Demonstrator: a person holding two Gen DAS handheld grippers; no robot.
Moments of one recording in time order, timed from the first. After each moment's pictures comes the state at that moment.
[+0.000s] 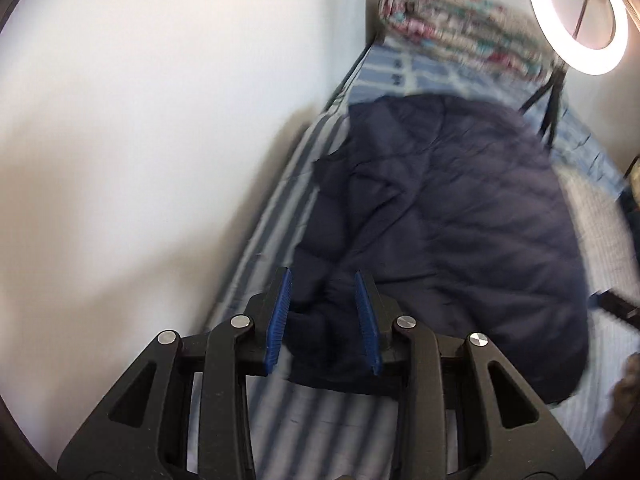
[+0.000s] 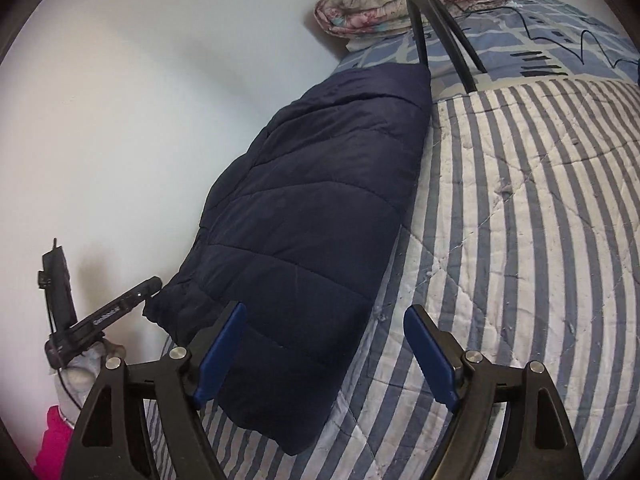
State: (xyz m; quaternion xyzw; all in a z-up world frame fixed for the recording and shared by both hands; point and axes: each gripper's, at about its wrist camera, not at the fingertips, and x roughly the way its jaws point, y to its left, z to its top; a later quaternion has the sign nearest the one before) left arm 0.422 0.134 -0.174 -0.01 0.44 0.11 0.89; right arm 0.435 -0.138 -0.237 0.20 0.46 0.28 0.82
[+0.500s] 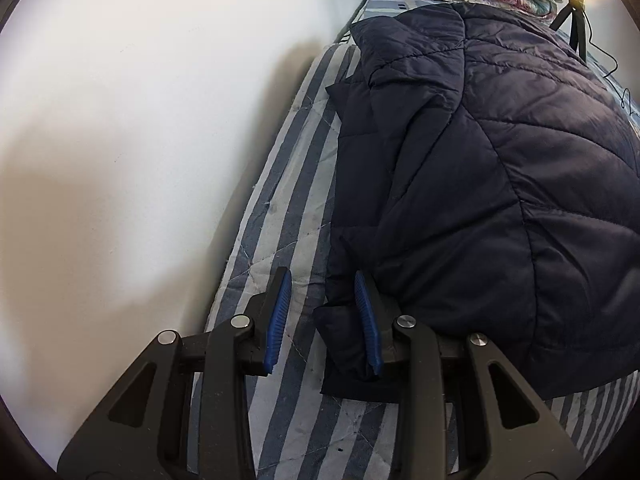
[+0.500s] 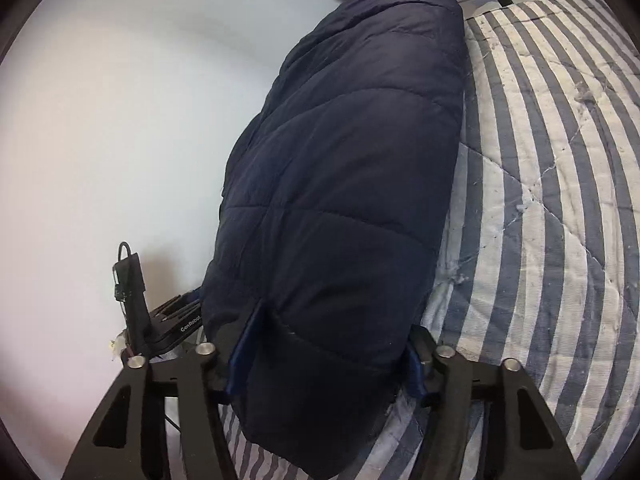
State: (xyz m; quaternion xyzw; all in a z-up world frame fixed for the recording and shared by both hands) left arm 0.431 0.149 -0.239 0.03 0.48 0.11 0.87; right arm 0.451 -0.097 -0.276 0.25 0.51 0.34 0.75
